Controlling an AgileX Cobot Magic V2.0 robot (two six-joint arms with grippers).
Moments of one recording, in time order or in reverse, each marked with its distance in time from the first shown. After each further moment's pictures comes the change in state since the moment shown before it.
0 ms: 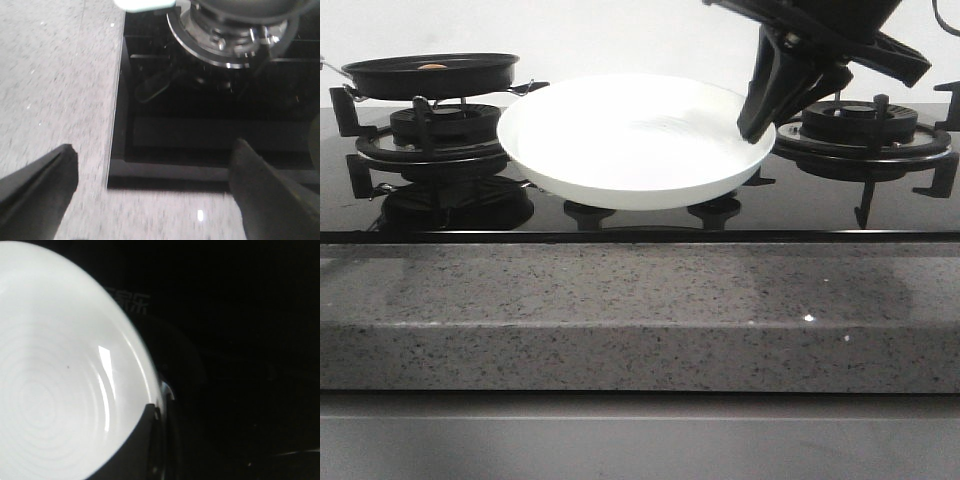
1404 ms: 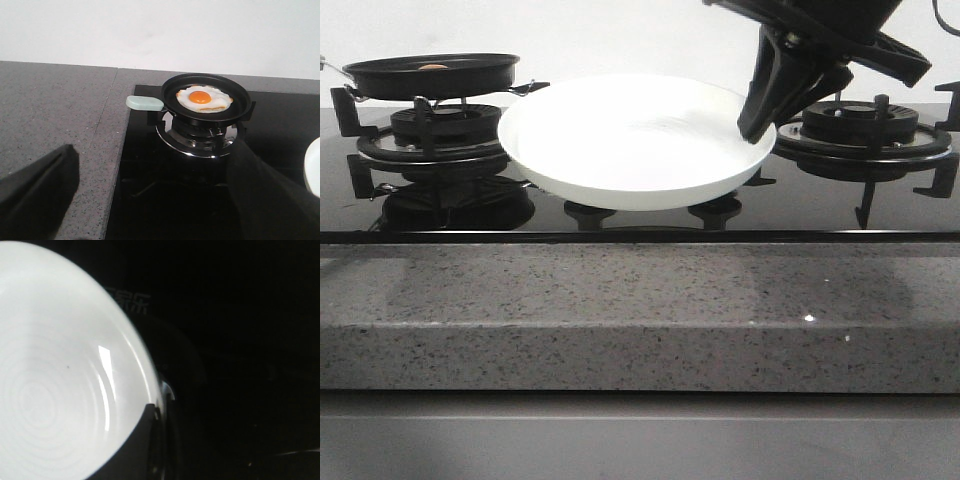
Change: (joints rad) left arm -0.020 -0.645 0.416 -0.009 -0.378 -0.030; right arm 0.000 0.000 0.000 0.000 0.000 0.000
